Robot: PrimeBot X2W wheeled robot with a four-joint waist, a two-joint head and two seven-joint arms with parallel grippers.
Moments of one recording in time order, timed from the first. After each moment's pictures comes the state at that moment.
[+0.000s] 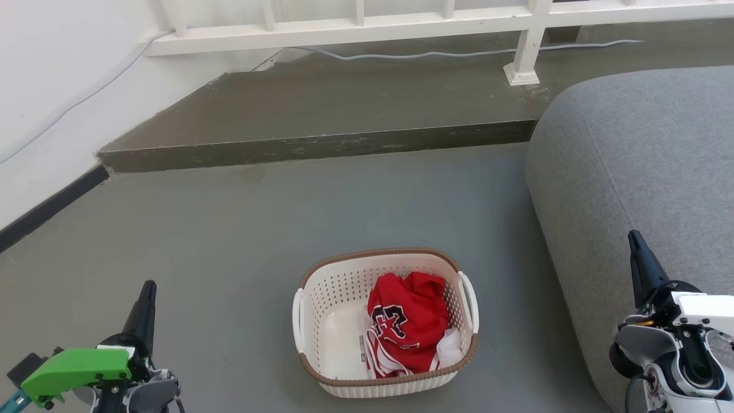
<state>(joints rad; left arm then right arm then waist) -0.05 0.06 0.03 0.28 -1.64 -0.12 0.07 -0.06 -0.06 -0.11 0.28 1.63 0.11 0.09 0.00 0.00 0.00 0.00</state>
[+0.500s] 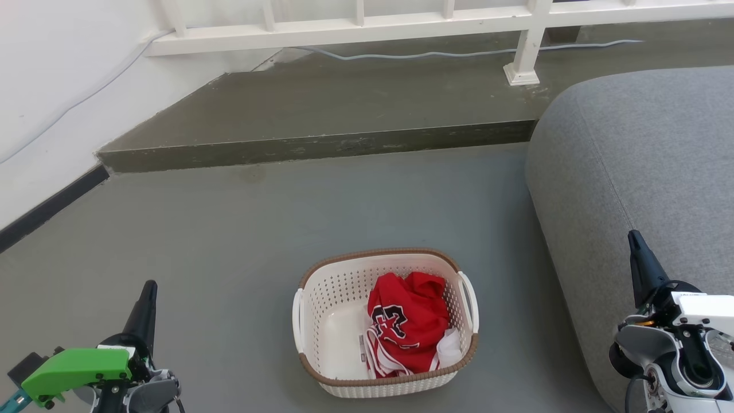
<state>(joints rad) -0.05 0.06 0.04 0.28 -1.64 -0.12 0.08 -0.06 -0.06 -0.11 0.28 1.63 0.11 0.09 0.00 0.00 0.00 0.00</state>
